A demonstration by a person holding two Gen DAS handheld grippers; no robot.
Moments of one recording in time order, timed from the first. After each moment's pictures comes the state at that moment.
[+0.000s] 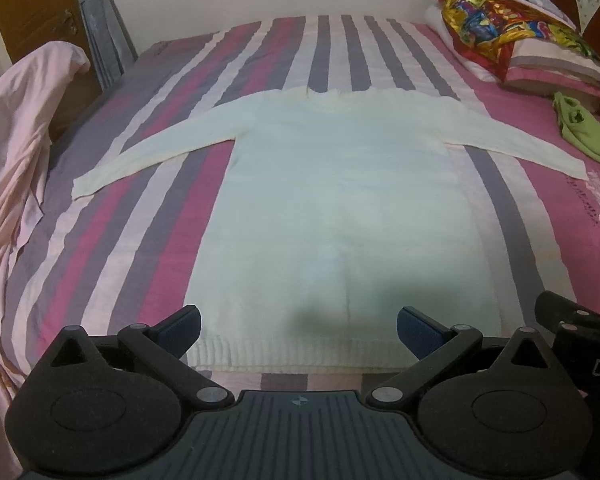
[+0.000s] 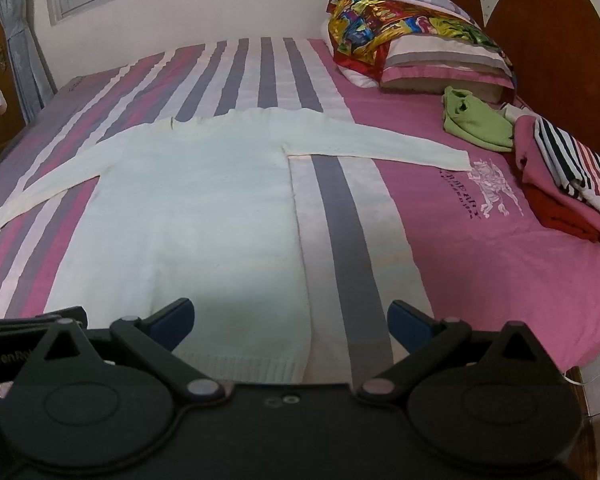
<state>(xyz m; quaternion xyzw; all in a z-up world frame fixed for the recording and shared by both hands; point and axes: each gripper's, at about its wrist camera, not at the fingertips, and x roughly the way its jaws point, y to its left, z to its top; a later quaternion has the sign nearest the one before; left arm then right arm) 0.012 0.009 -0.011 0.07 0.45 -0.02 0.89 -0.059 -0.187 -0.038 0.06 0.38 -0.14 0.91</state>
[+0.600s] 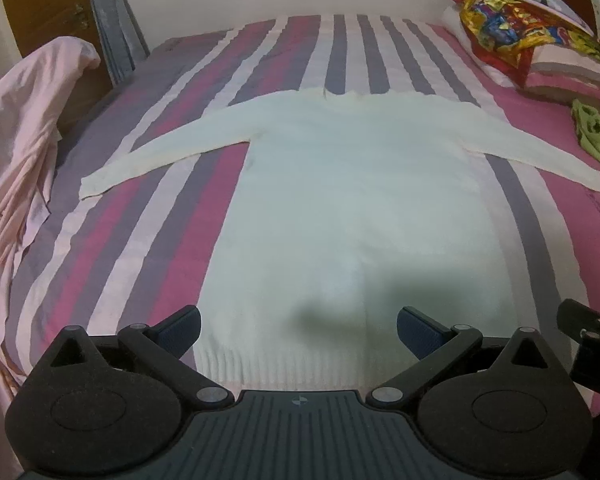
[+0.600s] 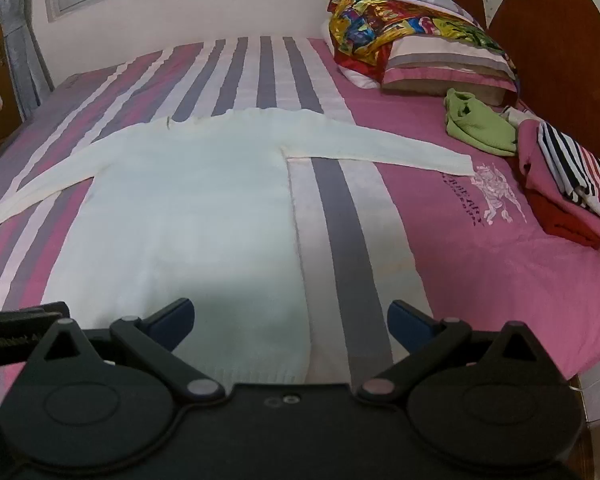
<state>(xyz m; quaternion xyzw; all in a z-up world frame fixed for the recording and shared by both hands) 0.037 0.018 -0.017 0.07 0.45 0.00 0.89 -0.042 -0.191 -0.043 0.05 0.38 -0.14 0.91</state>
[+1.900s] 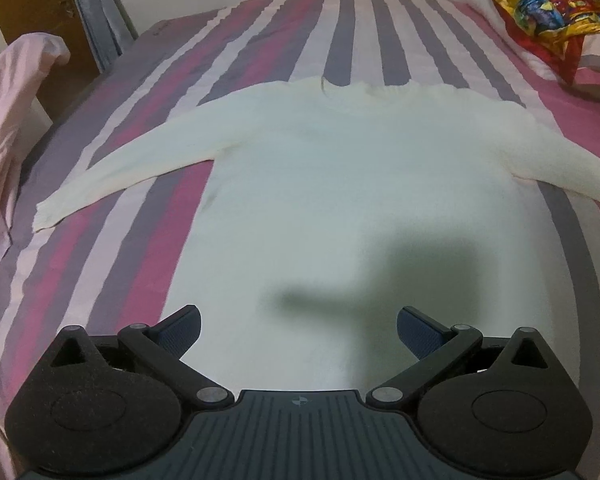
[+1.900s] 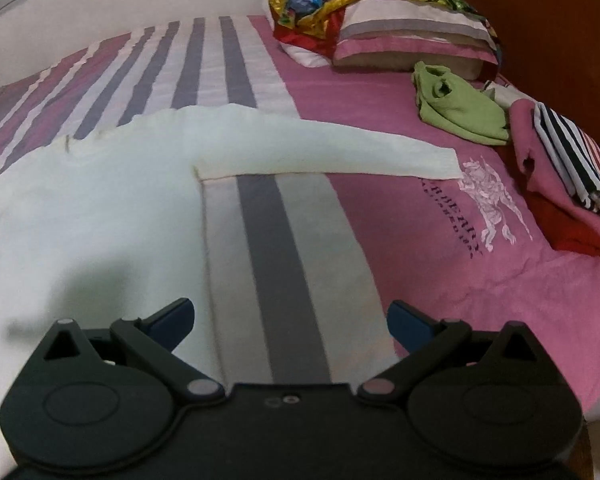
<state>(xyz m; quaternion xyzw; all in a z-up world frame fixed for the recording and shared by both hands) 0.193 -0.033 -0.075 0.08 0.48 0.02 0.87 0.086 -0.288 -0.086 0.07 0.40 -0.21 0.89</state>
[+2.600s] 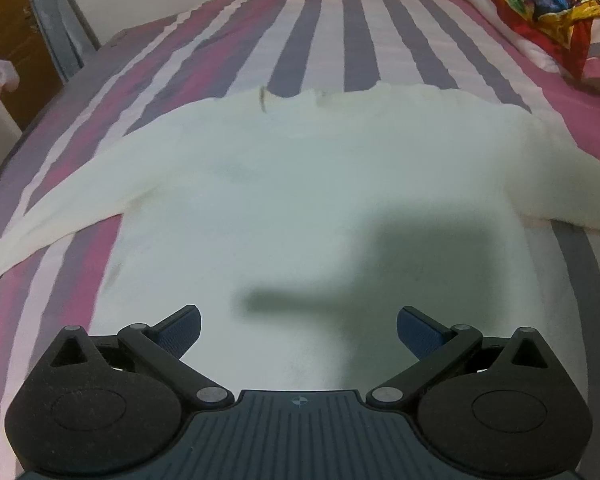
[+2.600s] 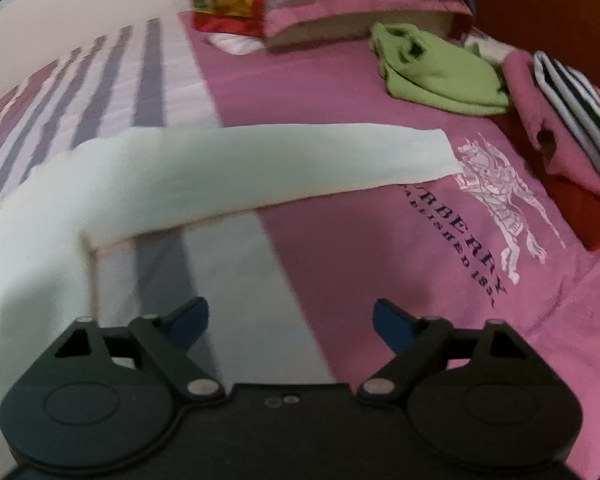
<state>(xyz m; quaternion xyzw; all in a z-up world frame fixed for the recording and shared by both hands) 0.295 -0.102 -0.118 0.09 0.48 0.00 0.87 0.173 -0.405 -0.140 0.15 0.40 -0.26 0.86</state>
